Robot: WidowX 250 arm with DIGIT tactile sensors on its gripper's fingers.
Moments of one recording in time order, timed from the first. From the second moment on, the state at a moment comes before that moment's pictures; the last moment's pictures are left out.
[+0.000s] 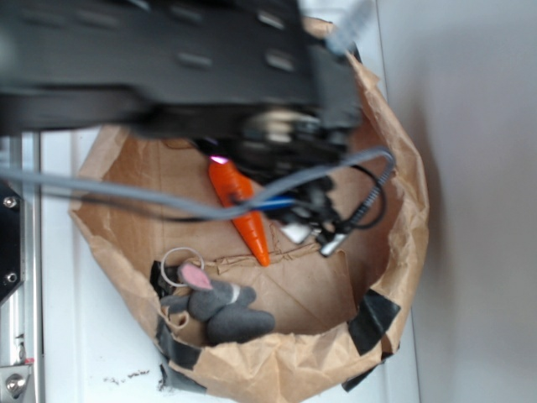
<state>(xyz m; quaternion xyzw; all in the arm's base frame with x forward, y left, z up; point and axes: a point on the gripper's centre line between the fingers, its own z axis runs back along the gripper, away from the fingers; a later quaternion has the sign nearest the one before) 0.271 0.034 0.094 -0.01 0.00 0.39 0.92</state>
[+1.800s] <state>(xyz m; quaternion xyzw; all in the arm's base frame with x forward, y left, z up) 0.272 0.113 0.049 0.05 -0.03 0.53 0.85</state>
